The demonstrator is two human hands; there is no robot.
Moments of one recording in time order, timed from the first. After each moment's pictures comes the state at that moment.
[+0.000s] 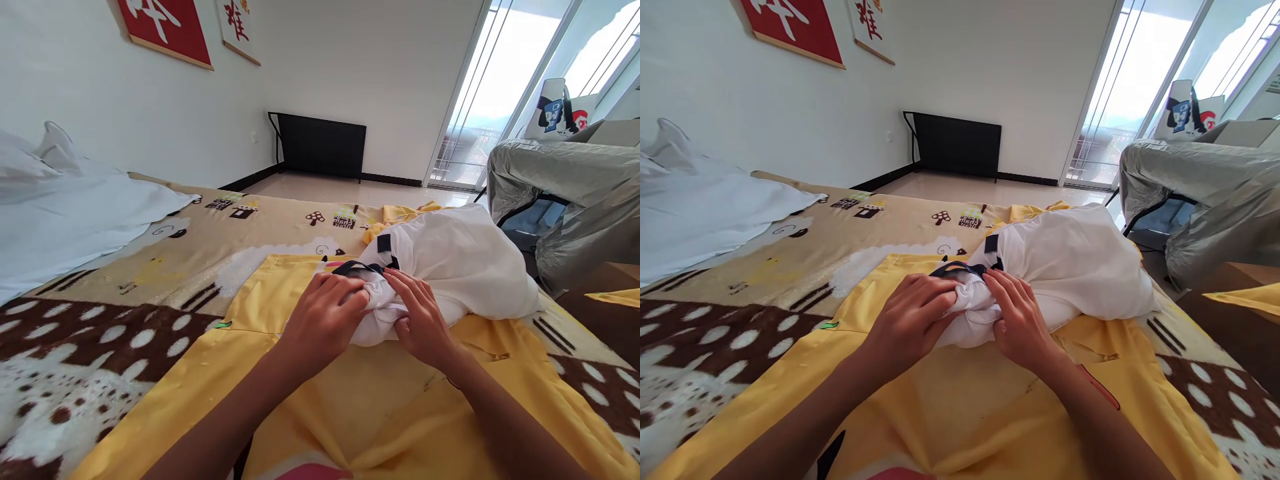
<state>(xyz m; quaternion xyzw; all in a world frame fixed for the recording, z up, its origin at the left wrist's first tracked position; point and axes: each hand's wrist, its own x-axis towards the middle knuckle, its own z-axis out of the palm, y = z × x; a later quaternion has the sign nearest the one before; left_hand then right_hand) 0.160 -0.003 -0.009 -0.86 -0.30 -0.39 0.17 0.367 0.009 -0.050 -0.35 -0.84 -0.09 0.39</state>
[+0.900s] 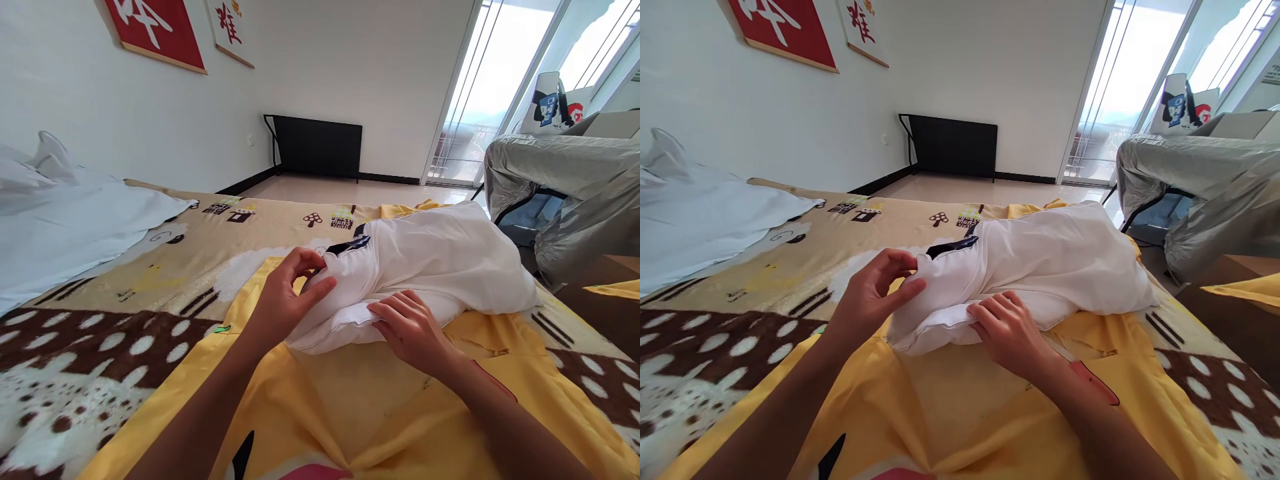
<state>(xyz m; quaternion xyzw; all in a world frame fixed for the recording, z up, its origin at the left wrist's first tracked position) 0.129 0.014 0.010 -0.70 -0.46 -0.48 -0.27 0.356 -0.001 -0.049 -0.33 -0.87 -0.11 0.35</state>
